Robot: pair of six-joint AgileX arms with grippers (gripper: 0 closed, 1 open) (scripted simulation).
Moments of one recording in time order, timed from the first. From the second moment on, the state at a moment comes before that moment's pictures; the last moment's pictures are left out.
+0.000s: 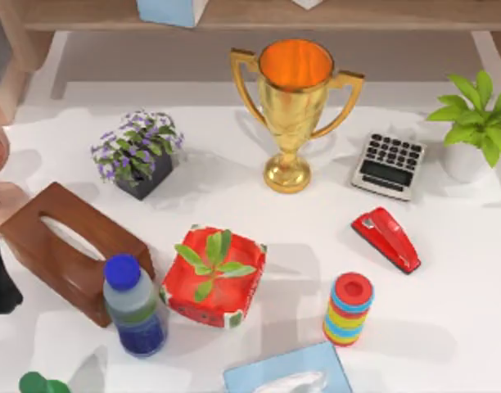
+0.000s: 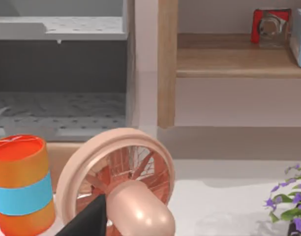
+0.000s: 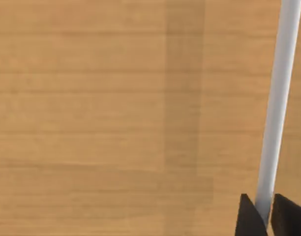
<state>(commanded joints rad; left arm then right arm) 0.00 0.00 0.00 0.00 0.00 0.00 -0.71 2.06 0.48 1.58 -0.67 -1.55</state>
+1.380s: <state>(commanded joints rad) 0.00 0.00 0.00 0.00 0.00 0.00 -0.74 2.05 0.44 1.61 -0.71 -1.55</state>
